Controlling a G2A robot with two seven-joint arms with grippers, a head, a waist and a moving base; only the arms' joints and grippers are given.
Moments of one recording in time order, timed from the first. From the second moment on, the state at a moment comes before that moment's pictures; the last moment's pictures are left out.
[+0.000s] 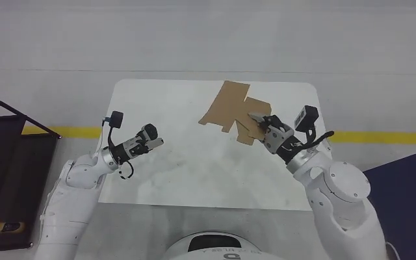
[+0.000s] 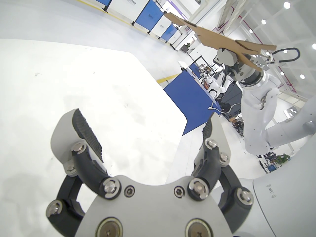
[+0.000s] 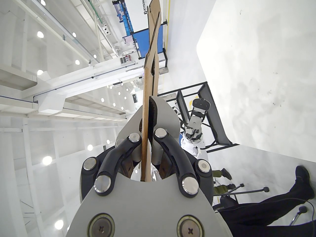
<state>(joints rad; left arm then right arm) 1.52 -1.07 -1.55 -1.50 0.05 -0.85 -0.76 -1.66 -1.22 1.38 -2.29 0.61 0.59 0.11</state>
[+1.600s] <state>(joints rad) 1.52 -1.07 -1.55 -1.50 0.05 -0.85 -0.76 -1.75 -1.27 1.33 -2.13 0.18 -0.08 0.05</state>
